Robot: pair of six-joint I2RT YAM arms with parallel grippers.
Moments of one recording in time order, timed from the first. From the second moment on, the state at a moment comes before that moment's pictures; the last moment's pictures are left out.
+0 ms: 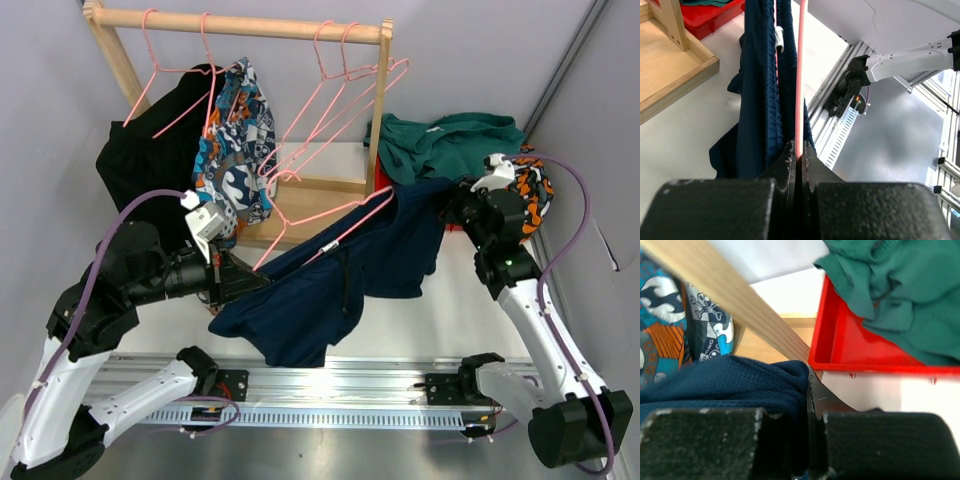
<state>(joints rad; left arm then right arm) -0.64 0.73 1.36 -0.95 0.50 -0.24 0.21 0.97 0.88 -0.04 -0.03 0.42</state>
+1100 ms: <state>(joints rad) -0.65 0.73 1.58 -1.07 -0.06 -0.27 0.63 0.87 1.05 -0.12 0.19 0.19</state>
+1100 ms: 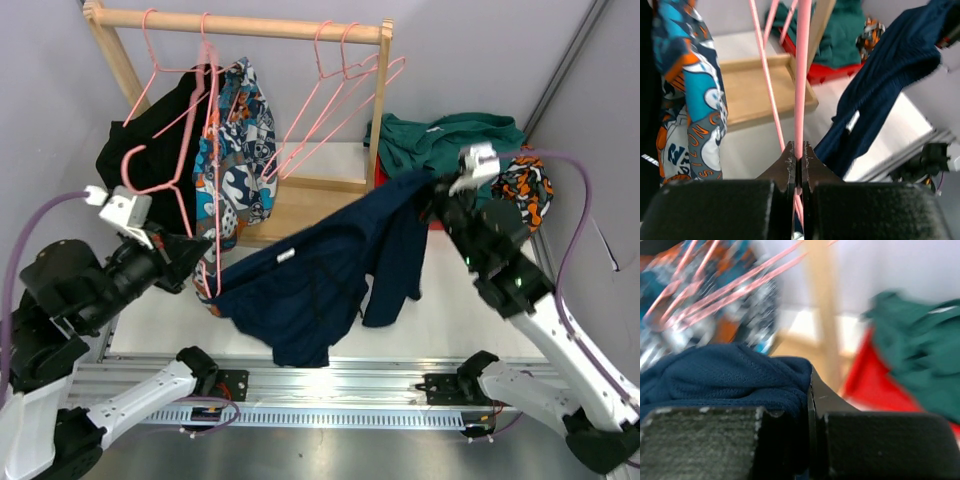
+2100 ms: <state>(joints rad) -0.64 1.01 1.57 -1.03 -0.15 -0.23 0.01 1.83 1.50 -0.15 0.22 0.56</state>
